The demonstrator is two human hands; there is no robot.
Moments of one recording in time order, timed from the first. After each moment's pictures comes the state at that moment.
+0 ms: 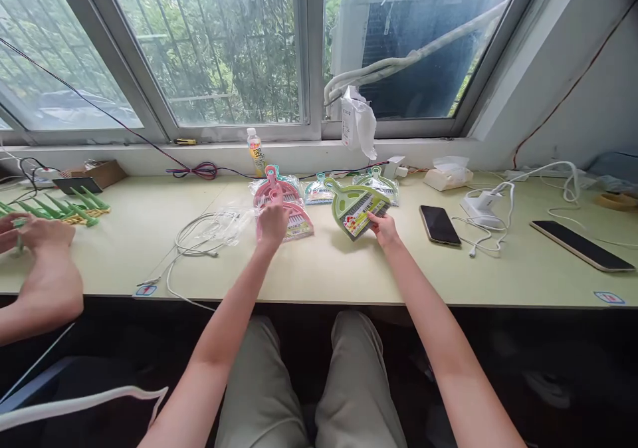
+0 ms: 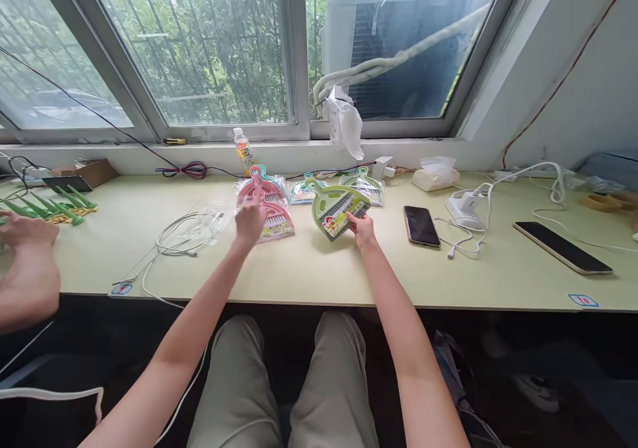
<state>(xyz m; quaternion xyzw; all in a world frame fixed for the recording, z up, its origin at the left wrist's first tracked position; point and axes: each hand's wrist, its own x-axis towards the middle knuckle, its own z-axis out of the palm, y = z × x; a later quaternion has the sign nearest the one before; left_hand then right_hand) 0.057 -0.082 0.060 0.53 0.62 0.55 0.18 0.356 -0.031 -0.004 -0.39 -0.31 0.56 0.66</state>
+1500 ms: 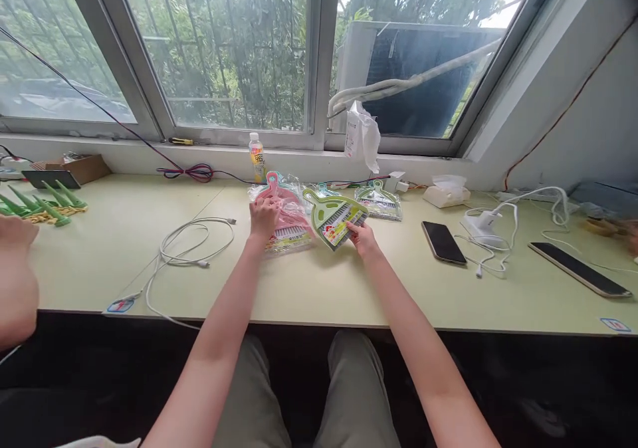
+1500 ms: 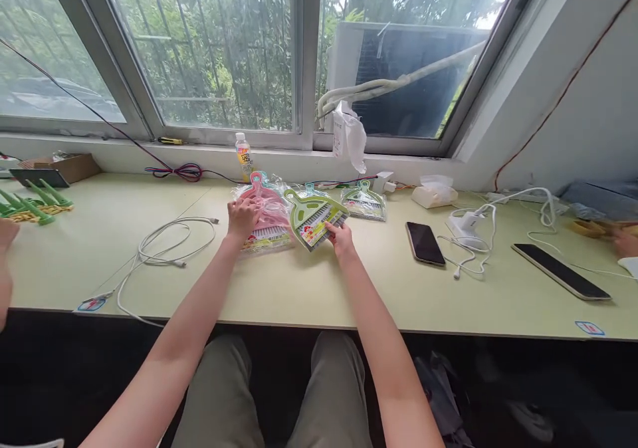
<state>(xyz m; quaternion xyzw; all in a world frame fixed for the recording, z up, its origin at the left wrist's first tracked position) -0.005 -0.026 0.036 0.69 0.62 0.35 -0.13 0.287 -0.020 -0.002 -0.39 -0.31 0.60 0.63</state>
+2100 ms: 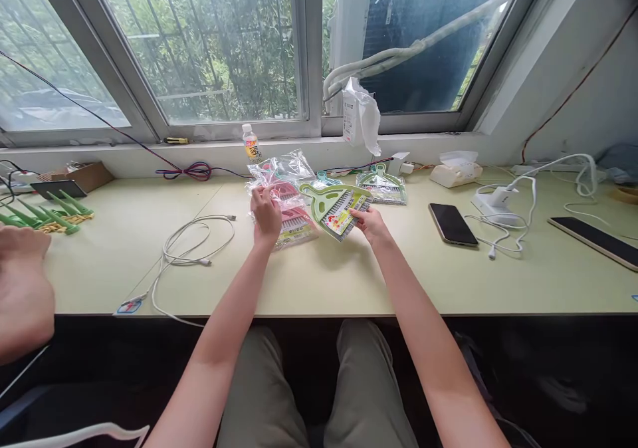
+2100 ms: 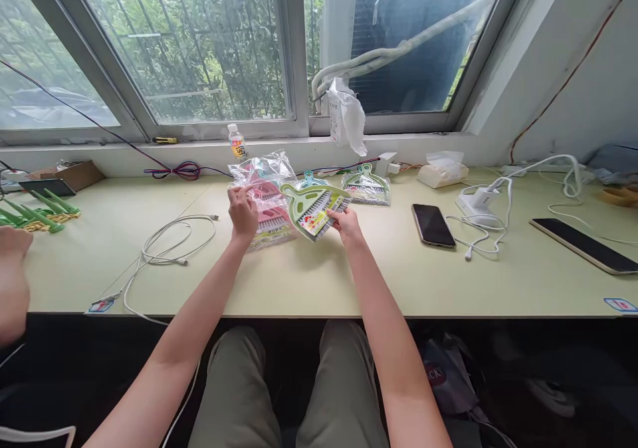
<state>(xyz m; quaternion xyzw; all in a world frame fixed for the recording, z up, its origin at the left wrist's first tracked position) 0.030 -0.040 0.043 0.57 0.61 0.53 -0.12 0.296 -0.031 0.022 -0.41 -0.33 0.60 0.61</state>
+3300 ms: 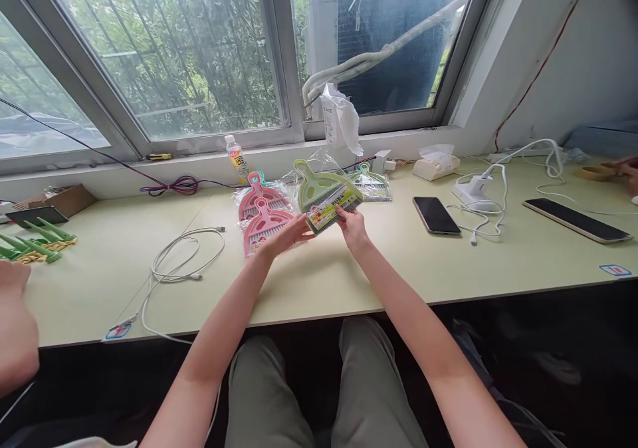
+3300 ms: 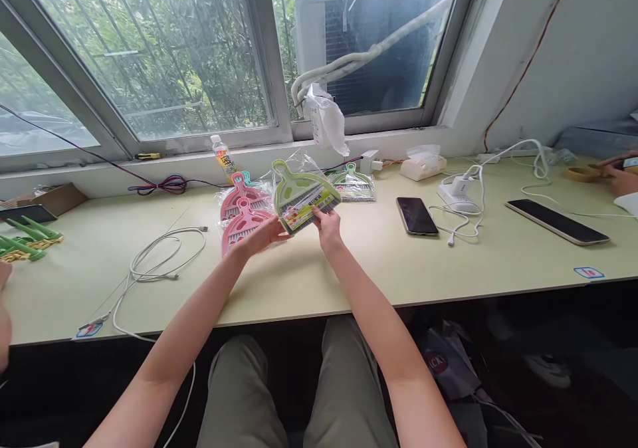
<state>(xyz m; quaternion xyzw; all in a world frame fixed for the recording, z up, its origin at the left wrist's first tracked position) 0.080 -0.070 0.049 0.59 0.29 0.37 0.66 0.269 -0.049 0.025 -0.32 -0.27 0.58 0.70</state>
